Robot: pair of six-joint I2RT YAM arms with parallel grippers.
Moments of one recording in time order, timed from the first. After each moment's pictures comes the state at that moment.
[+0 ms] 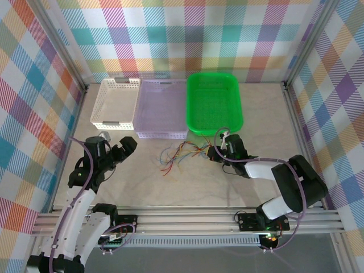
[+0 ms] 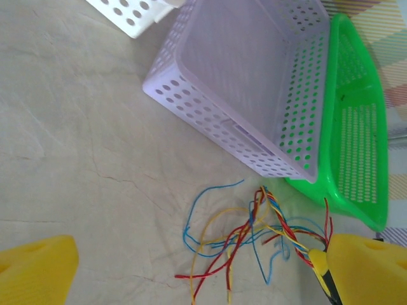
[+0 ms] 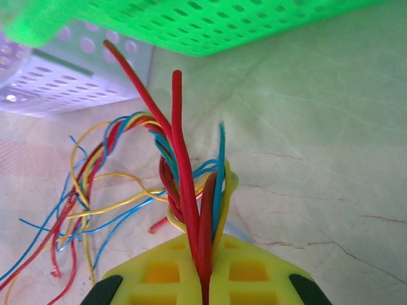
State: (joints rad) left arm -0.10 0.70 0.64 -0.58 0.22 -0.79; right arm 0.49 1.47 0.47 0.36 -0.25 0.69
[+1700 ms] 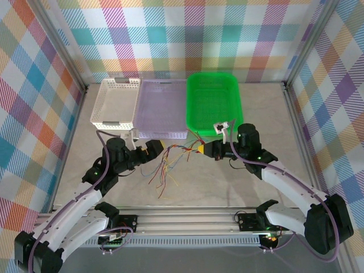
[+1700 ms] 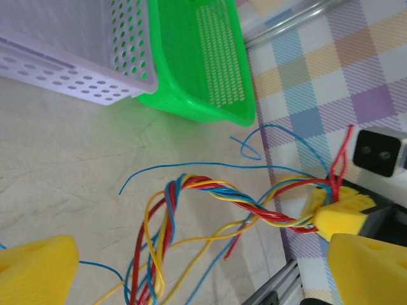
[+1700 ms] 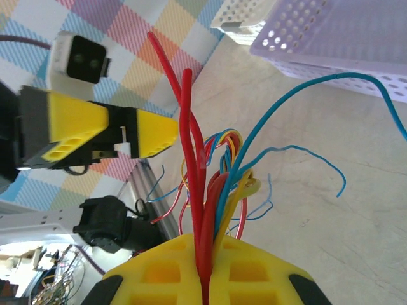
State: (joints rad) left arm -0.48 0.78 0.56 -0.19 0.35 -0.89; right arm 0.49 1.08 0.63 0.05 -0.80 0.57
